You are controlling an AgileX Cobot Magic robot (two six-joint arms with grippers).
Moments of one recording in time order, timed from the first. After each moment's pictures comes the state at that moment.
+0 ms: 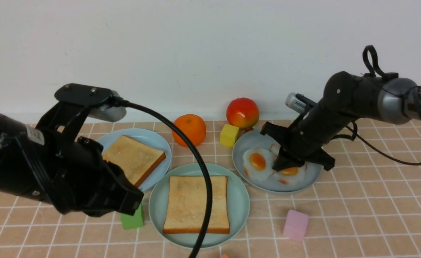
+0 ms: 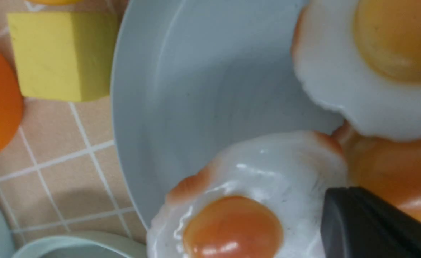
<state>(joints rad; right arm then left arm) 0.25 2.14 -1.58 0.40 0.75 0.39 -0.38 1.18 -0.93 -0.43 0.82 0.31</state>
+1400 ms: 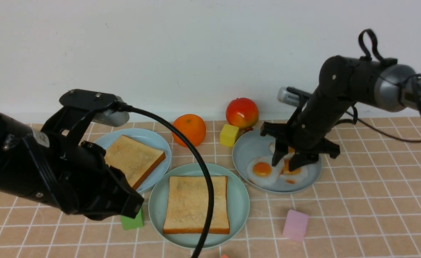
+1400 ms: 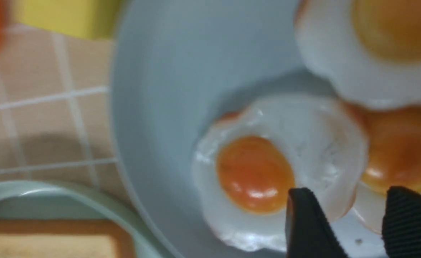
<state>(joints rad) 0.27 2.16 -1.69 0.30 0.92 0.36 -0.38 1.20 -0.93 -0.43 0.83 0.31</state>
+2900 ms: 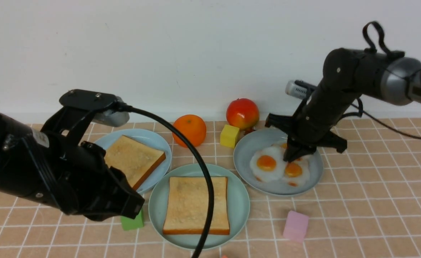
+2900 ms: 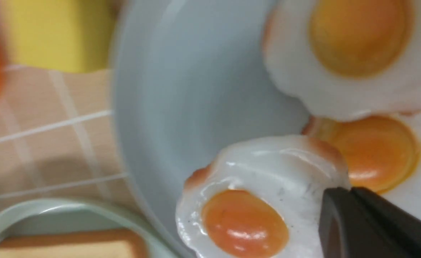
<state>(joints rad) 0.27 2.10 -1.71 0.25 0.94 0.43 -0.38 1.20 -0.93 -0.43 0.84 0.31</state>
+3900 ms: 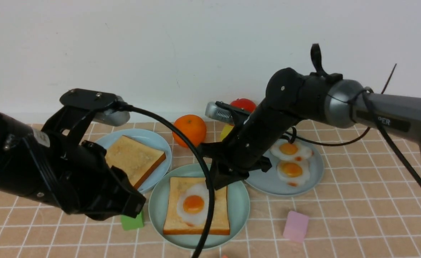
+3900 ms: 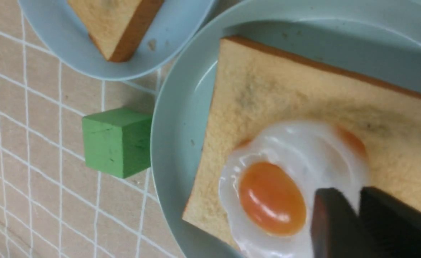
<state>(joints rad) 0.47 2.16 -1.71 0.64 0.93 -0.04 -0.38 1.20 -0.93 -0.43 0.82 0.31</state>
